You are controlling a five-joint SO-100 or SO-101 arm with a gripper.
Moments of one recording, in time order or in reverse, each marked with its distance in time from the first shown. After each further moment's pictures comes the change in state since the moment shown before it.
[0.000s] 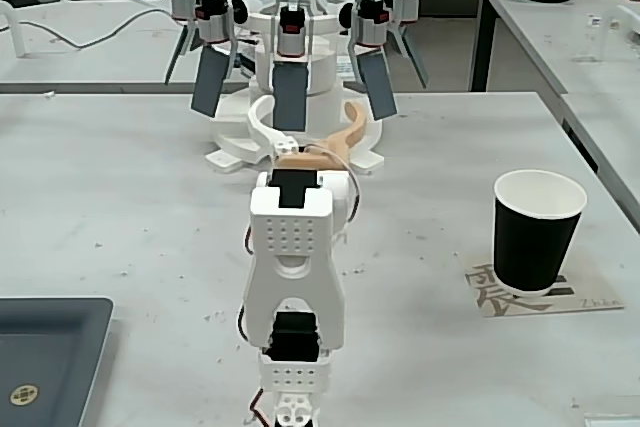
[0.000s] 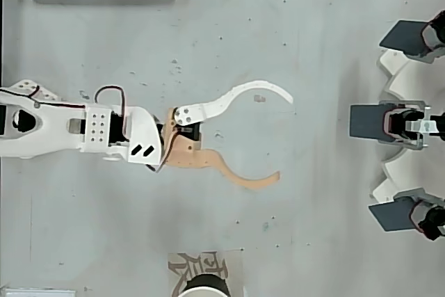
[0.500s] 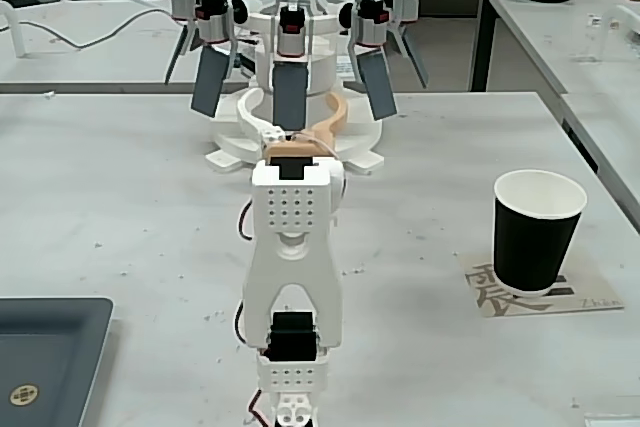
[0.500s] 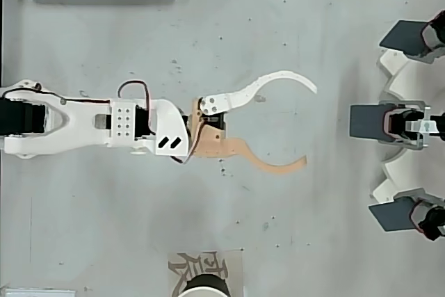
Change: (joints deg) arm -2.9 -11.7 -12.9 2.5 0.0
